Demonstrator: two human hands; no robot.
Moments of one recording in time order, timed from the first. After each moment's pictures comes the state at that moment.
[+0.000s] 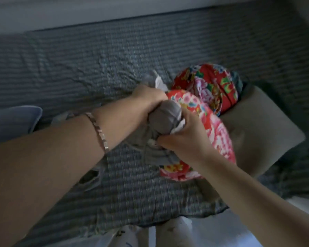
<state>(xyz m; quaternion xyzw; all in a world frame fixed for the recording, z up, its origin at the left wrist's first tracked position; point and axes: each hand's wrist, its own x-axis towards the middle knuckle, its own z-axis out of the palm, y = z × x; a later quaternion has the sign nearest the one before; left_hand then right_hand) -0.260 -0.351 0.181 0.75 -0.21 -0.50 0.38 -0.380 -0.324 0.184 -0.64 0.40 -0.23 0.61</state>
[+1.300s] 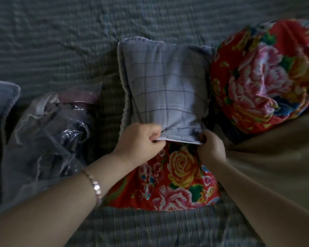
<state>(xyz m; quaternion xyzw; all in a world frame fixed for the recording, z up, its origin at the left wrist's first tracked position) -0.150 -0.300 -0.067 0.69 -0.61 -0.24 0.30 -0.343 -0.381 -0.153 -0.69 0.64 -0.01 0.35</state>
